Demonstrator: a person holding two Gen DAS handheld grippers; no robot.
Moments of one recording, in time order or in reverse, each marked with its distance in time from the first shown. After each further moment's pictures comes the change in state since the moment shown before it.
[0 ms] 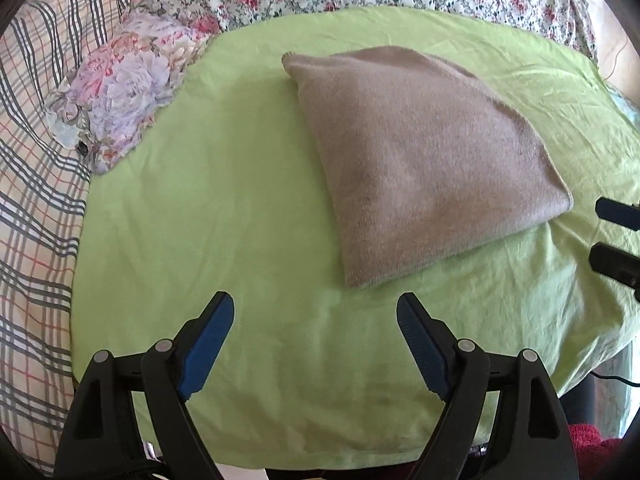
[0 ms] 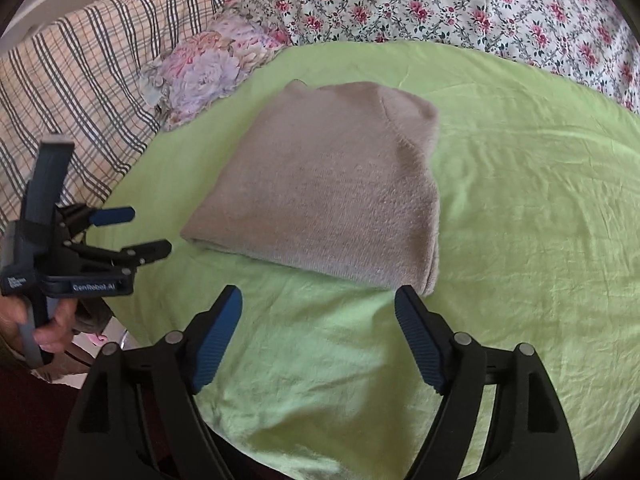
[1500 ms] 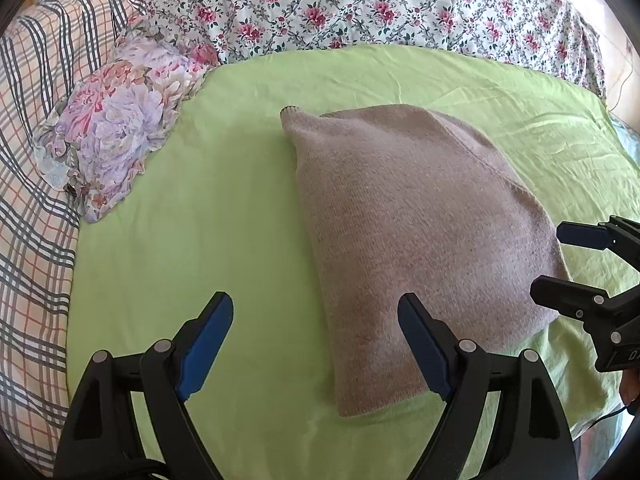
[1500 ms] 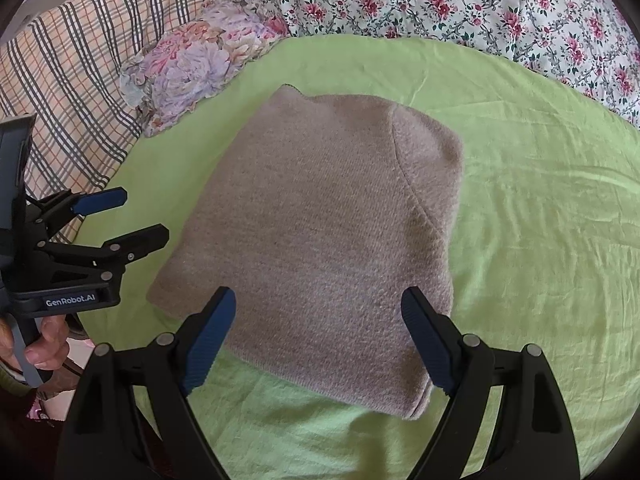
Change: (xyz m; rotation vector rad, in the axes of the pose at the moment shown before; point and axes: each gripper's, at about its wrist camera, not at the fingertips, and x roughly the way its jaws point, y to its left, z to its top) left arm 0.015 0.004 0.071 -0.042 -0.082 -0.019; right arm 0.049 -0.016 0.070 -0.020 0.062 0.005
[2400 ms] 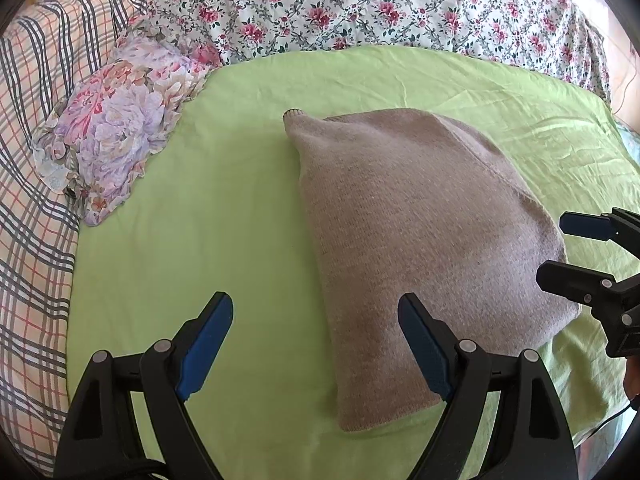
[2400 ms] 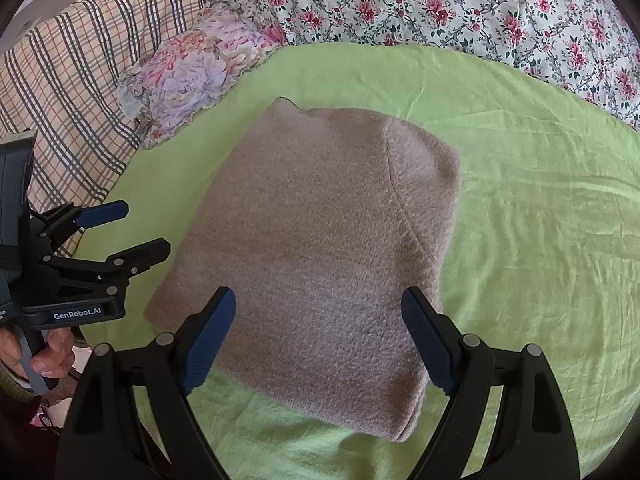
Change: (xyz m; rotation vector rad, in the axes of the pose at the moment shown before) left arm 0.007 -0.001 0.007 -0.011 0.000 0.014; right arm 0.002 -0.005 0.015 -0.001 -0.019 0.006
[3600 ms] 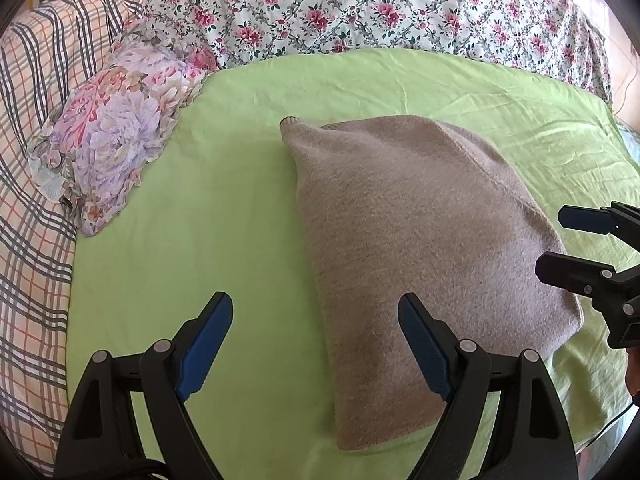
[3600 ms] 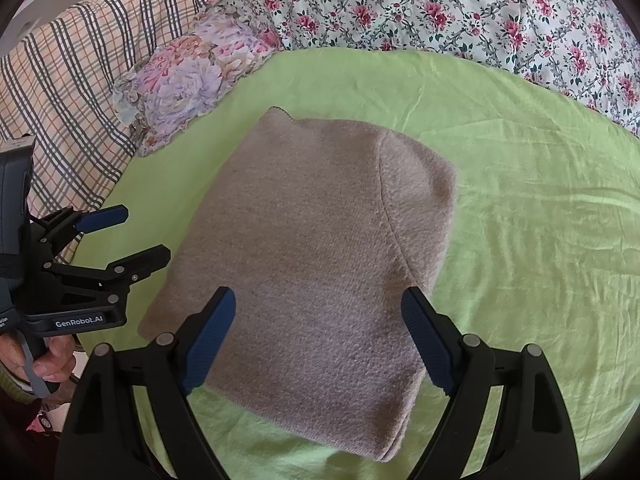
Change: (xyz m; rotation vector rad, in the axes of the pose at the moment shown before) left arm 0.005 -0.004 0.012 0.000 -0.006 0.003; right arm 0.004 -0.011 0.014 0.002 -0.005 0.001
